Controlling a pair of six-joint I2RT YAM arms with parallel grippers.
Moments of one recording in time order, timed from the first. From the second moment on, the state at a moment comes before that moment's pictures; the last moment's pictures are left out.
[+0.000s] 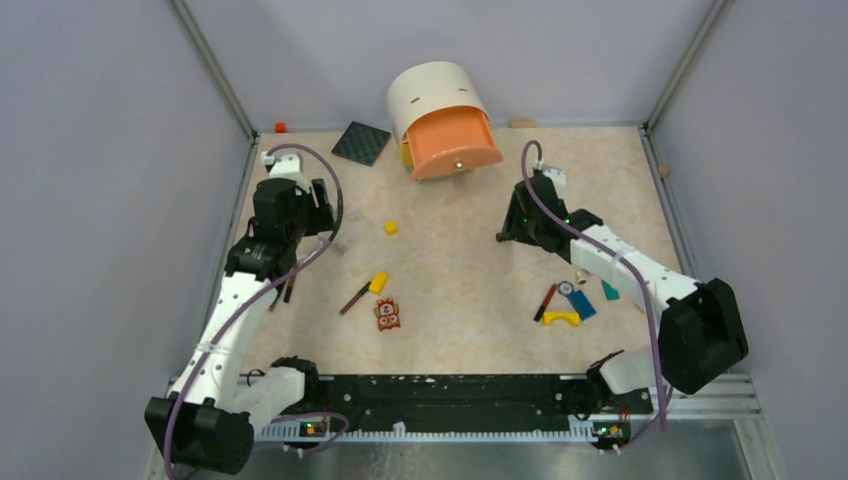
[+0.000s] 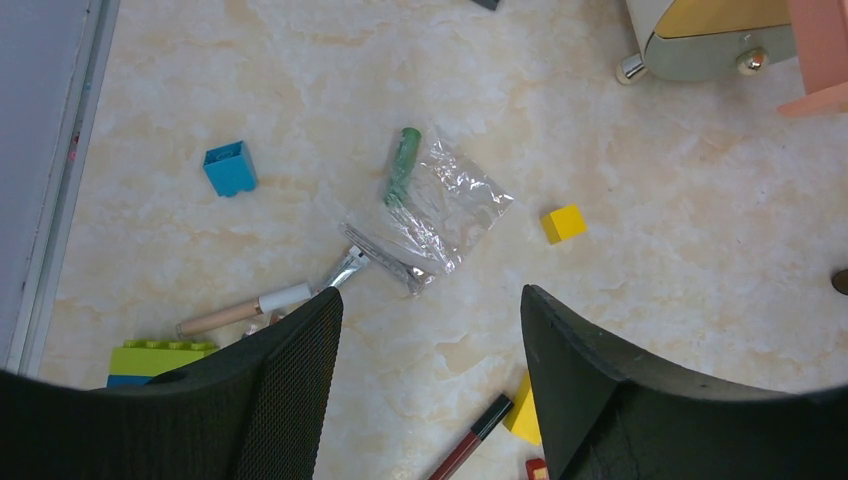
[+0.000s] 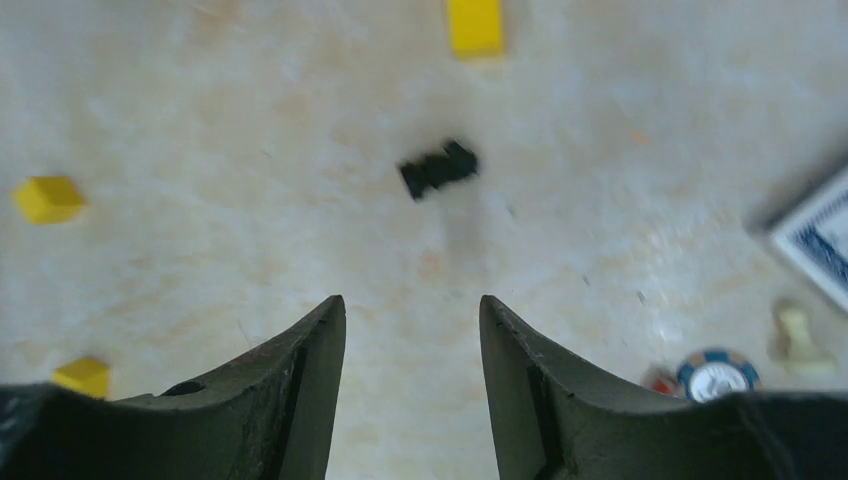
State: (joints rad) left arm -0.15 1.00 0.97 -0.45 -0.14 -0.21; right arm 0.52 1.40 1.05 -0.40 0.26 0.61
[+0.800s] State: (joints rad) left arm -0.15 1.00 0.97 -0.45 -0.14 -0.21; right arm 0.52 1.34 0.76 -0.68 0.39 0.92
